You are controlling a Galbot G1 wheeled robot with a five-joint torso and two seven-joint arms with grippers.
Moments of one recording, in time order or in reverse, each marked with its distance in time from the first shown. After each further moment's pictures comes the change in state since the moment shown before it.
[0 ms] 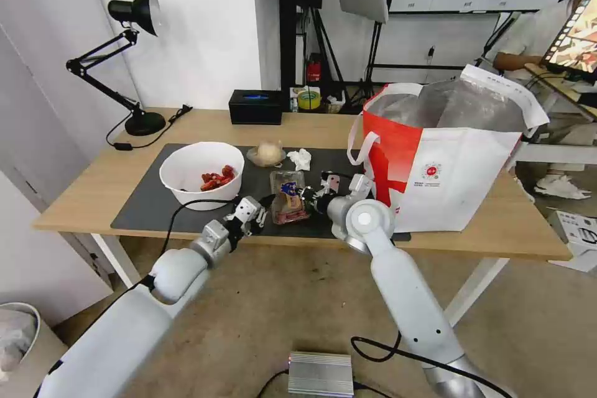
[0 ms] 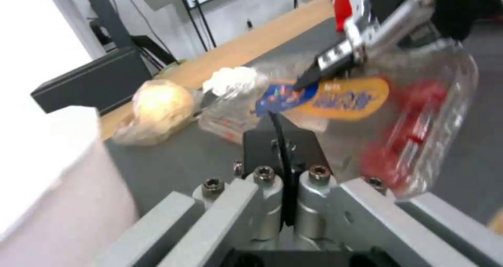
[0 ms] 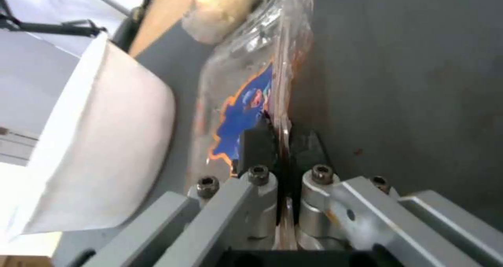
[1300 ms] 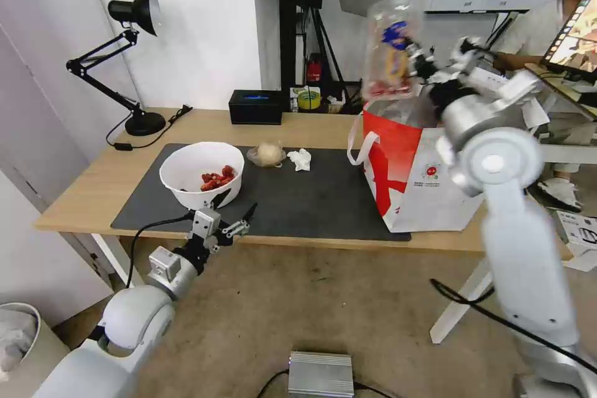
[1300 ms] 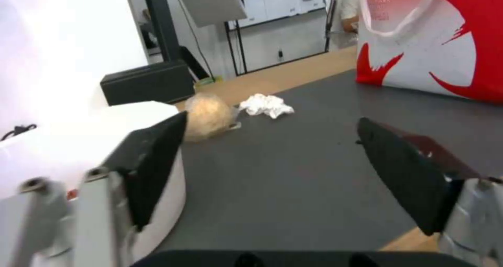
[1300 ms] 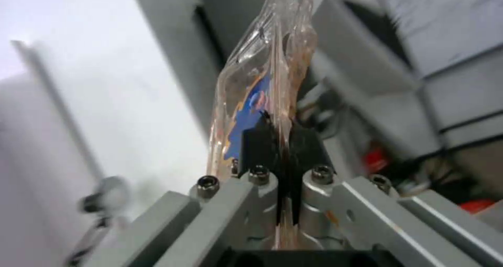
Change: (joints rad) left arm 0.315 -0.050 -0.268 -0.215 -0.085 -0.049 -0.025; right arm 0.148 -0.371 0.279 0.326 -0.145 0.289 -0.176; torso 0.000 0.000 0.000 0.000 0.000
